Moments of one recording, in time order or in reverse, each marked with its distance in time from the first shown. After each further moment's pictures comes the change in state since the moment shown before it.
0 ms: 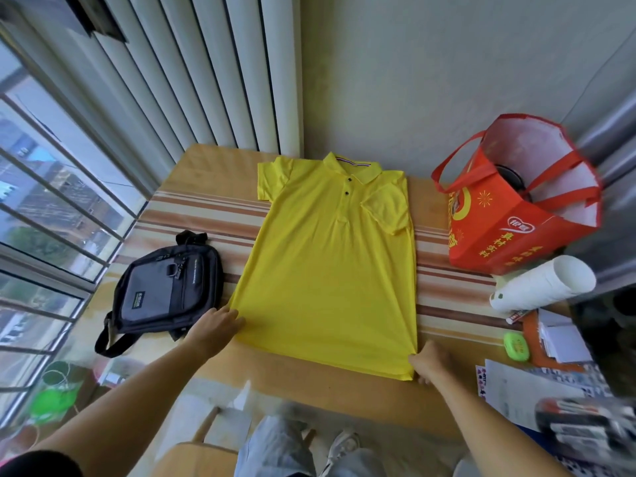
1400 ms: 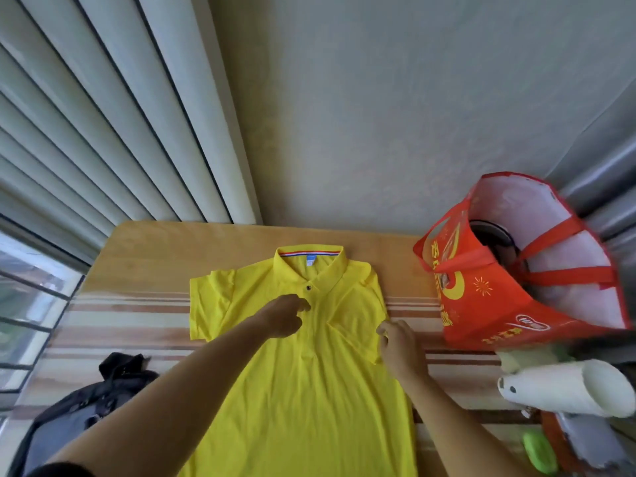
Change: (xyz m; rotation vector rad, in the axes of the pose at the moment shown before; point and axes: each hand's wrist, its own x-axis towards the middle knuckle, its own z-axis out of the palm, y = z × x) left_hand 0.309 -0.007 -0.176 -0.753 -0.107 0.051; right_hand 0.124 -0.157 -0.103 0.115 0.369 -0.398
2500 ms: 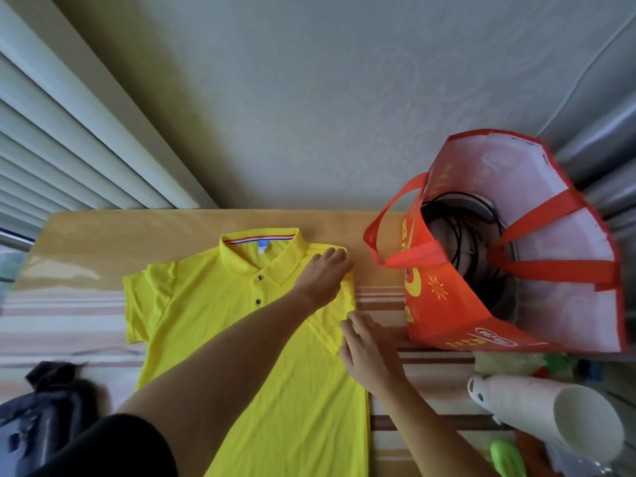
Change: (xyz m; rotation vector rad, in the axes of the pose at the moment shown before) left_hand 0.146 0.155 0.047 0.378 0.343 0.312; right_hand 0.023 0.066 -0.009 -0.195 0.044 -0.534
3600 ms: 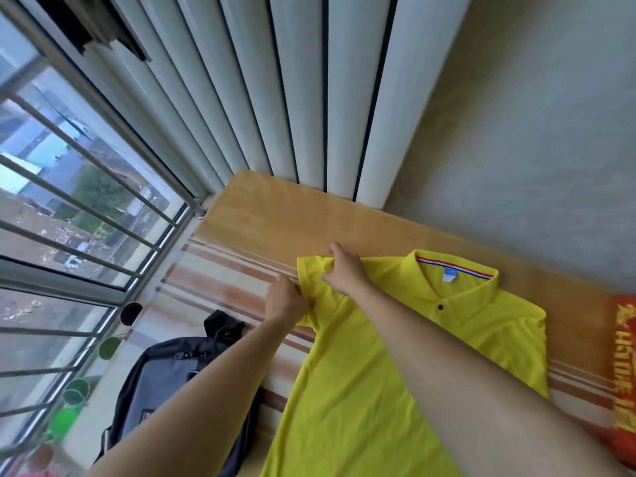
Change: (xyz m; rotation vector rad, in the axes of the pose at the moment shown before) left_hand -0.276 -0.291 -0.014 -0.705 0.083 -1.267; right_hand 0.285 -0.330 0.079 0.342 -0.461 0.115
